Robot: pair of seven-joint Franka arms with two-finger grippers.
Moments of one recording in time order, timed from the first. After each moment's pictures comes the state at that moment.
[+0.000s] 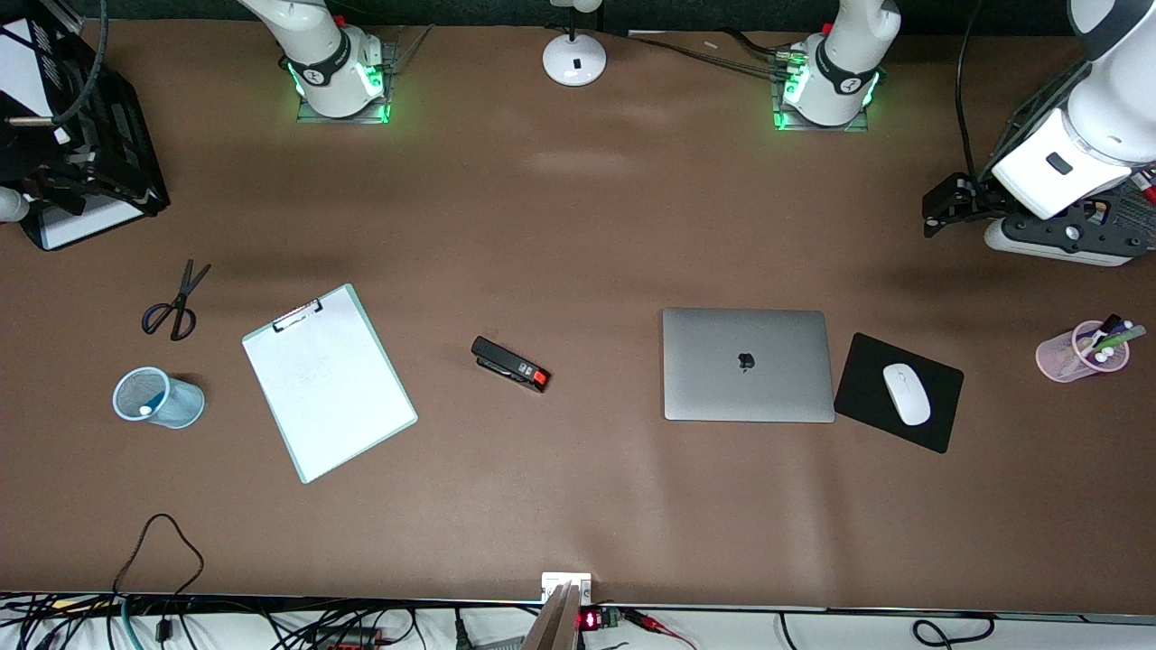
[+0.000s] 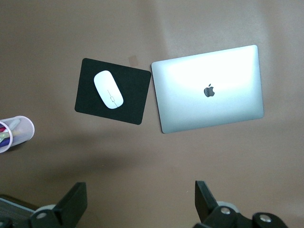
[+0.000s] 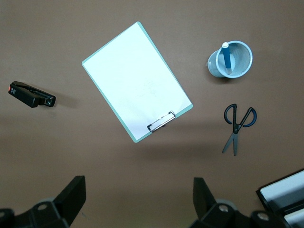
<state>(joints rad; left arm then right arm) -0.04 -0.03 -0.06 -1.73 0.02 1.67 0.06 0.03 -0.06 -0.05 -1.68 0.05 1.63 0.02</state>
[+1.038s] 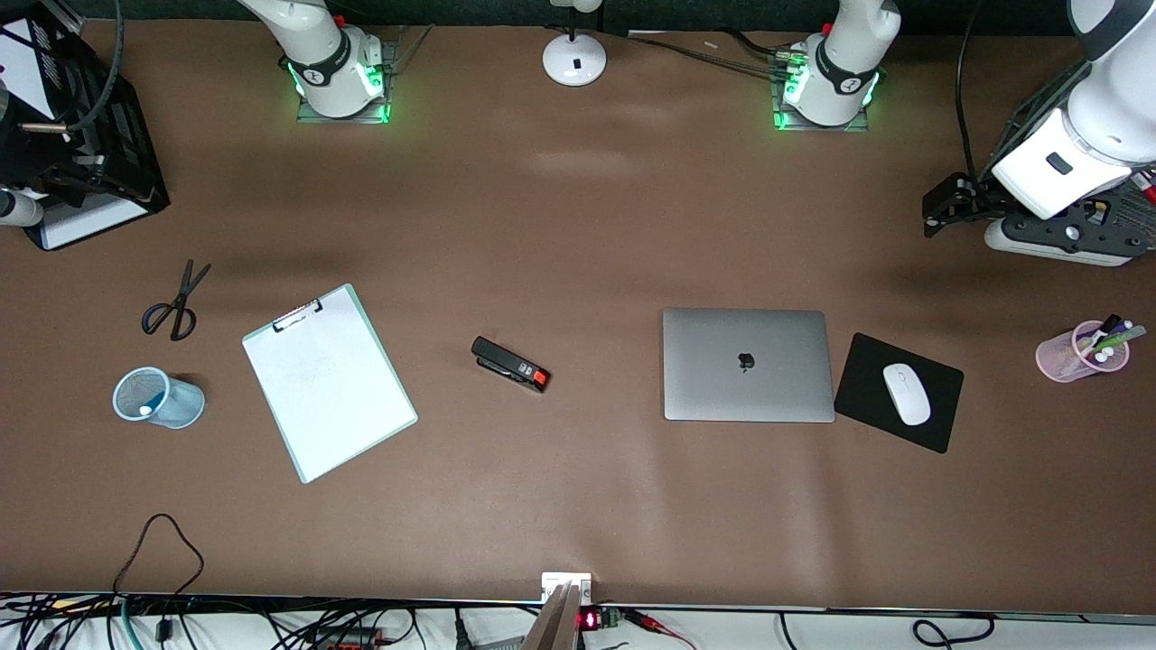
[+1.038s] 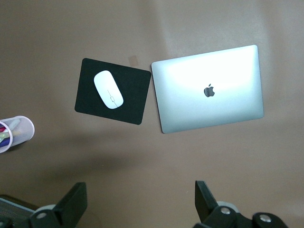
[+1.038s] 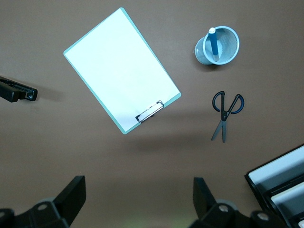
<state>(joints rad) -0.04 -0.03 -0.06 -1.73 0.02 1.67 0.06 0.03 -0.06 -0.04 -1.68 -0.01 1.58 0.07</state>
